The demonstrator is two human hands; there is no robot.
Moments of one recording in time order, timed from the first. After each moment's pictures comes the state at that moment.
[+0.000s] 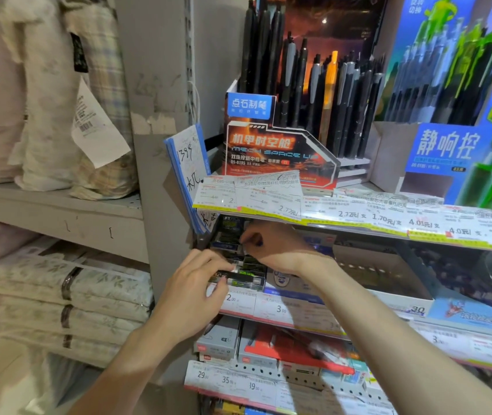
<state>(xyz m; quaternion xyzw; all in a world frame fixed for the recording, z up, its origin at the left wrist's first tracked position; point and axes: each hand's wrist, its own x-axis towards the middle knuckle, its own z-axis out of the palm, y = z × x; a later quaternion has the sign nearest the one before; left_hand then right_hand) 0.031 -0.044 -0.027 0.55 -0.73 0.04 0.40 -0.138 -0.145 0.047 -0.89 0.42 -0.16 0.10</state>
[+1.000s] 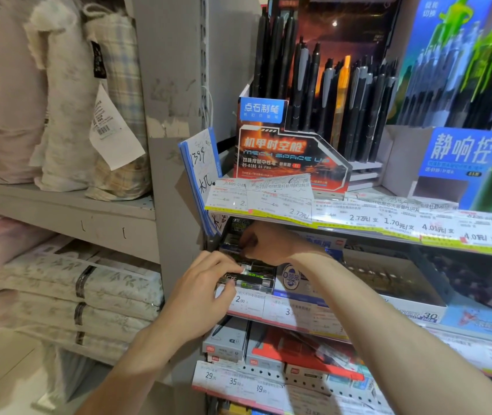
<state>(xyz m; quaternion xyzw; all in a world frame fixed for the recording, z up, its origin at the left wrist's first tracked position) 0.033 -0.041 -0.023 0.53 -0.75 0.02 0.39 -0.109 -0.167 0.047 -0.90 0.41 -0.09 0.14</state>
